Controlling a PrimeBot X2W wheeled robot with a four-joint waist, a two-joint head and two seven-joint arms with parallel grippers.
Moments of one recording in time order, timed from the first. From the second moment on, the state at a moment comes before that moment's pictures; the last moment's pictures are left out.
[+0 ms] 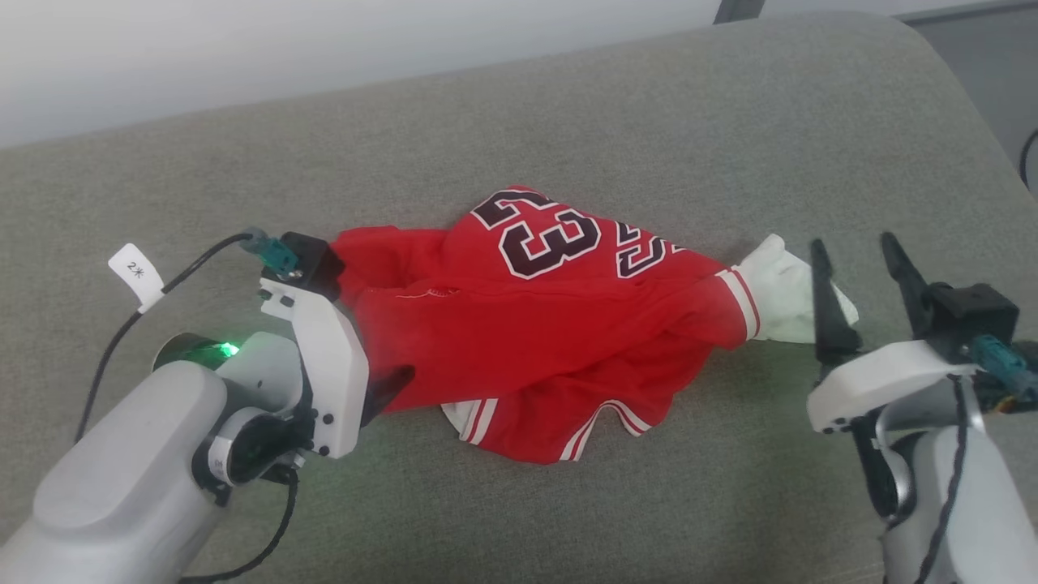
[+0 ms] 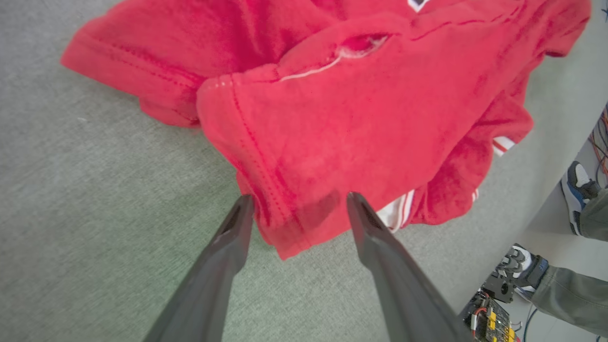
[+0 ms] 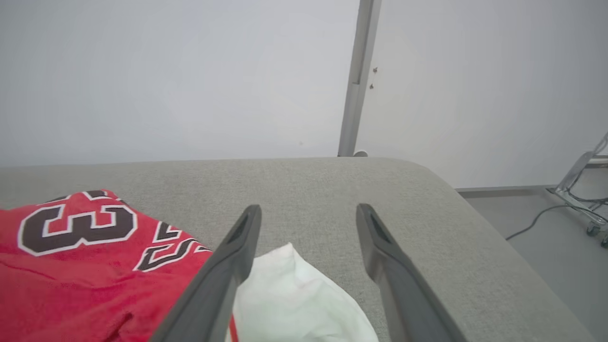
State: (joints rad) left arm -0.61 0.60 -0.67 0.14 -0.98 0.08 0.72; right arm -0.30 -0.06 -0.10 0.22 0.06 0.13 -0.11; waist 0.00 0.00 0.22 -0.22
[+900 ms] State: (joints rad) left arm -0.86 0.55 -0.63 0.29 -0.92 -0.01 0.61; right arm -0.34 -0.05 -0.03 0.26 0.10 0.13 -0.18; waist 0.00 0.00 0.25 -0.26
